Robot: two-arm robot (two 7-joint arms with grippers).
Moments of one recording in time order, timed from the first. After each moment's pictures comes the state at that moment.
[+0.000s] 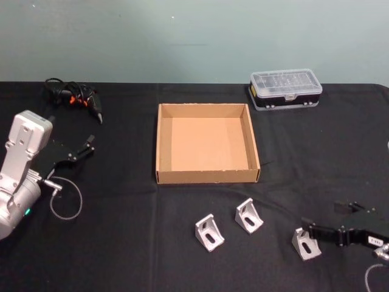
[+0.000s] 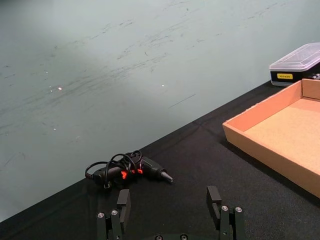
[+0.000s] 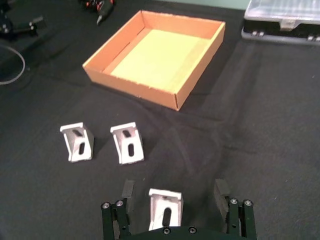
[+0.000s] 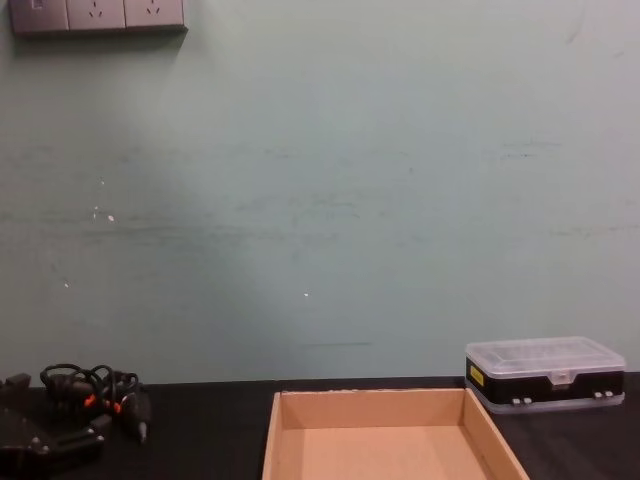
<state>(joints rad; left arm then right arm) -0.20 0.60 0.45 -1.41 -0.25 -0.12 0.03 -0.26 0.88 -0.10 -2.02 0.78 0.52 0.17</state>
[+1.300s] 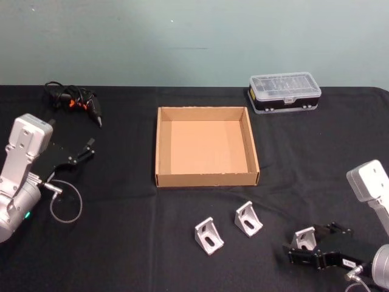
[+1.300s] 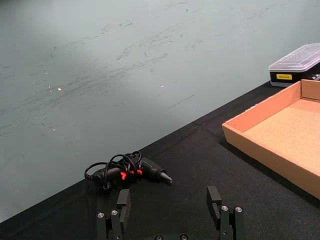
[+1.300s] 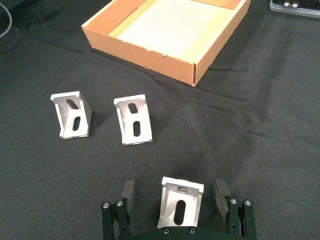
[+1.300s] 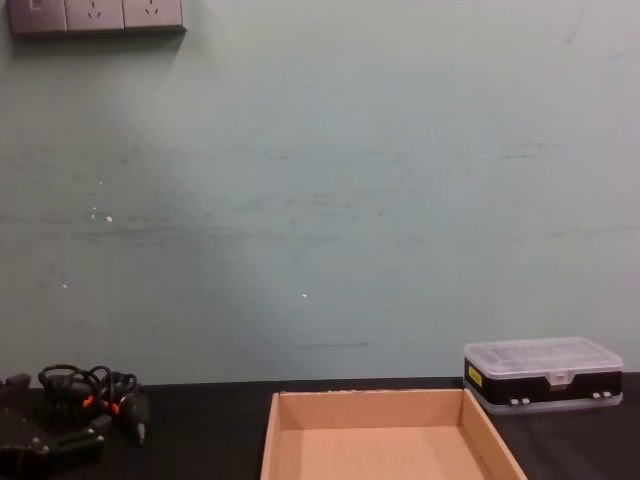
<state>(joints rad) -0.20 0.60 0.45 -1.41 -0.25 -0.12 0.03 -0.19 0.80 -0.24 -1.94 0.60 0.52 0.19</state>
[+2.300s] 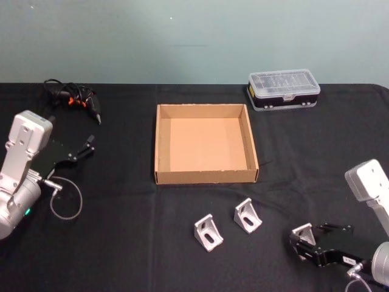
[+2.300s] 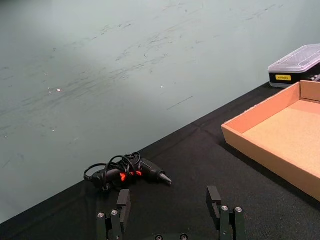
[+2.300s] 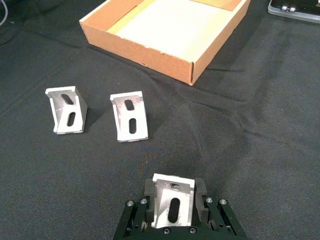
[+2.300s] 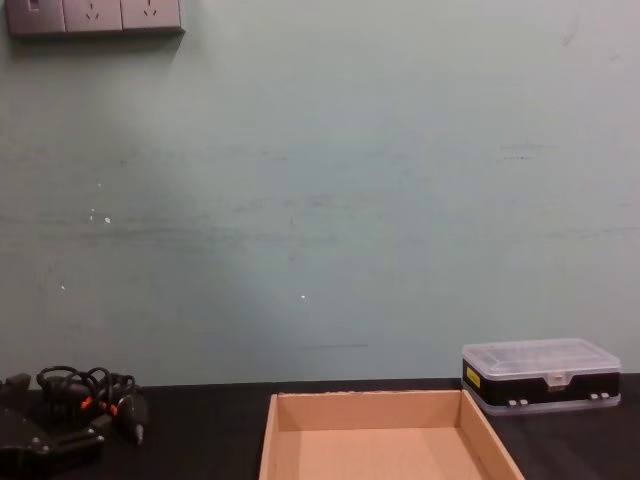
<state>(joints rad) -0.20 0.60 0.45 -1.41 -0.25 -0.12 0.03 -0.20 0.76 -0.22 -1.93 0.51 0.51 0.23</state>
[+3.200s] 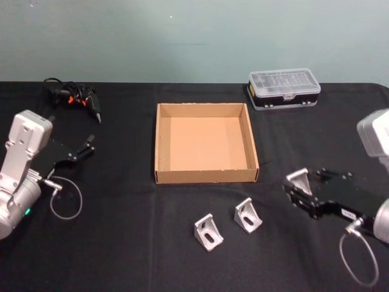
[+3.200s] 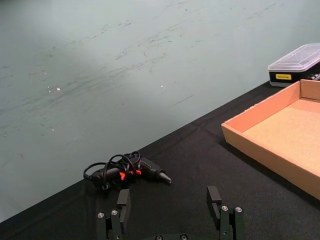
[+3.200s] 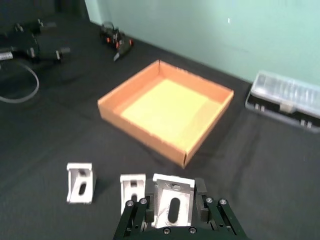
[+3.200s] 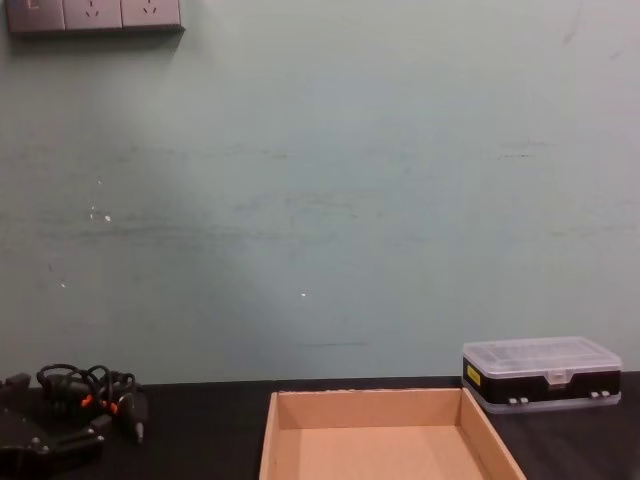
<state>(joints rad) -0.20 0.60 0.45 -1.41 -0.25 -0.12 0.03 -0.17 0.72 -0.14 -2.06 0.45 0.49 0.25</state>
